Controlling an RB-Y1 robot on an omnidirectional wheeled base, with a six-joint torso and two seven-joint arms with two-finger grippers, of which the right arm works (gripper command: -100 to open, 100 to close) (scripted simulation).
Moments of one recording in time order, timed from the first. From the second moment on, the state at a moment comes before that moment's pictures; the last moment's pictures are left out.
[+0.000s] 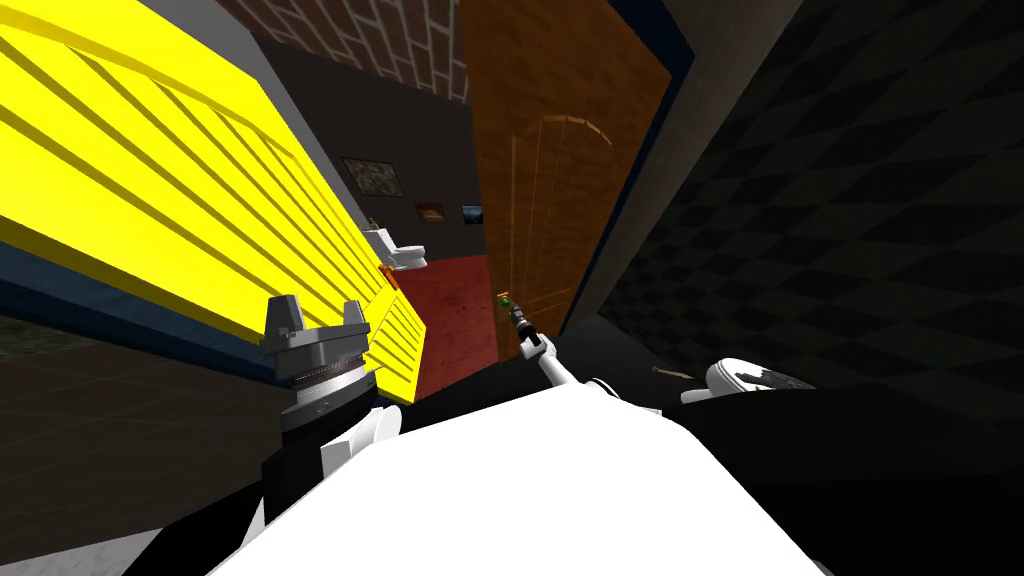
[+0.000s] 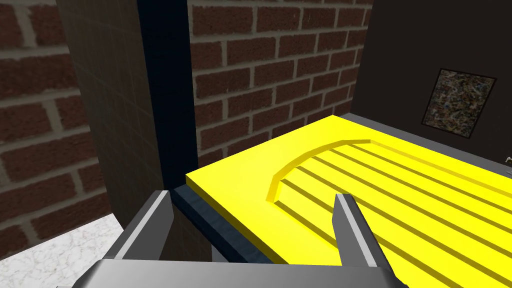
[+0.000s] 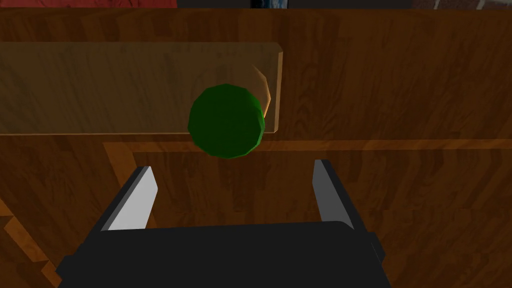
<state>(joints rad) -0.25 -0.03 0.11 -1.00 0.08 -0.34 -0.11</state>
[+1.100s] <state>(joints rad) -0.26 -0.02 0.10 -0.98 0.07 -0.34 -0.10</state>
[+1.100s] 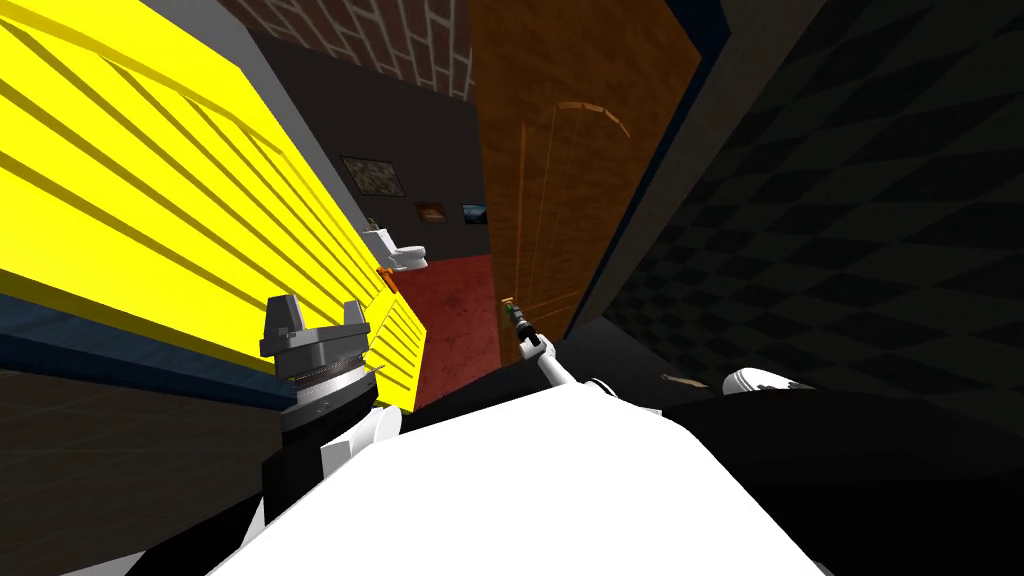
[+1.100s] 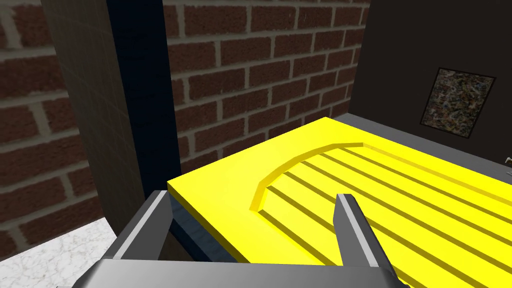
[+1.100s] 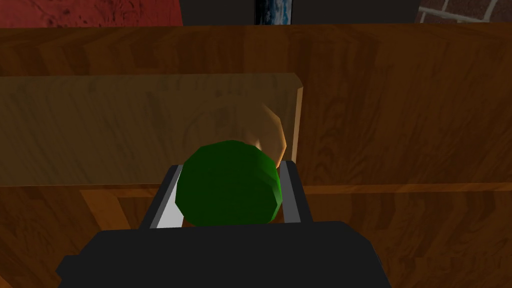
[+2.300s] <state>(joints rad) -0.25 -0.07 0.02 -1.00 0.05 -0.34 -0.09</state>
